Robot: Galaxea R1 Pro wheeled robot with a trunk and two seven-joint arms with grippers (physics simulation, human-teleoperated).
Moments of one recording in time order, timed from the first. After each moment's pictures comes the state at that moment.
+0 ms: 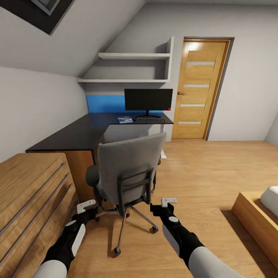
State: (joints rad) left arm -0.51 -0.06 0.26 -0.75 0.05 0.20 0.09; right arm -0.63 0.13 0.34 -0.53 -0.27 0.01 -0.20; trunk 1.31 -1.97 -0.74
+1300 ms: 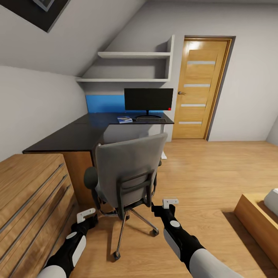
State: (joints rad) left arm -0.51 -0.05 0.26 -0.56 0.05 -0.01 0.09; right arm -0.63 0.12 0.34 -0.47 -0.25 -0.13 -0.19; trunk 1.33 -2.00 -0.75
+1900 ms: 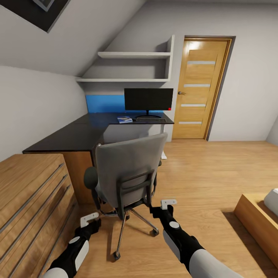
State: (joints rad) left arm -0.51 -0.06 0.25 -0.49 0.05 -0.05 0.07; right arm -0.63 0.12 0.36 -0.46 -0.24 -0.13 -0.16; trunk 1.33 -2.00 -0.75
